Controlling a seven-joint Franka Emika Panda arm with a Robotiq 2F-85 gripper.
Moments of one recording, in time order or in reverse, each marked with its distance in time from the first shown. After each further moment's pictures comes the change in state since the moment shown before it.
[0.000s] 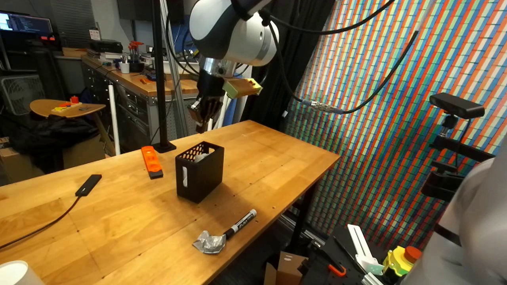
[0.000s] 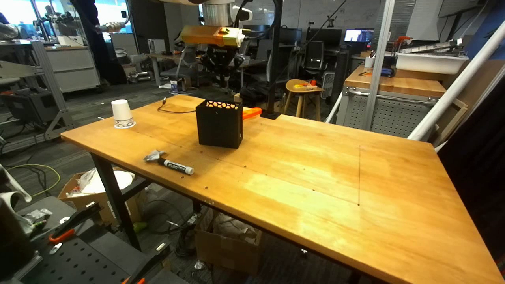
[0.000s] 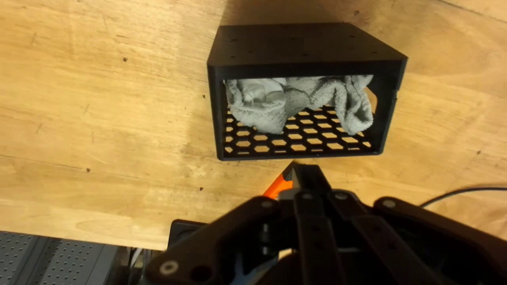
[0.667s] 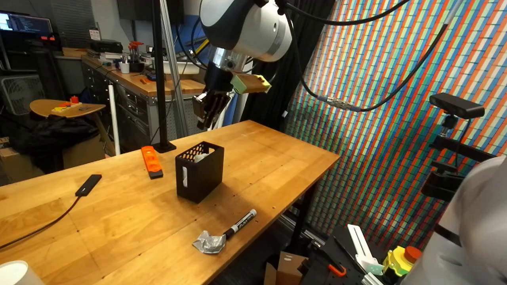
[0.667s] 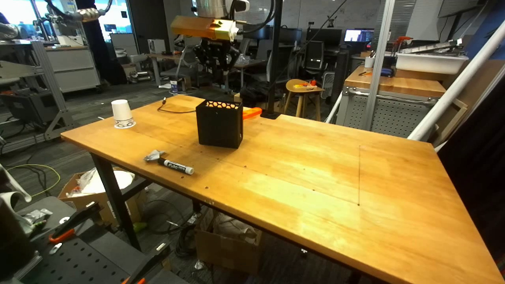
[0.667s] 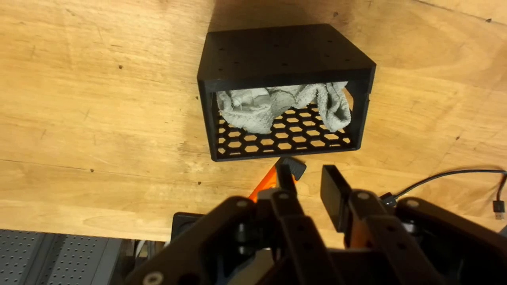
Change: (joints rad) arm 0.000 -0.093 -0.008 -0.079 0.061 0.021 -0.015
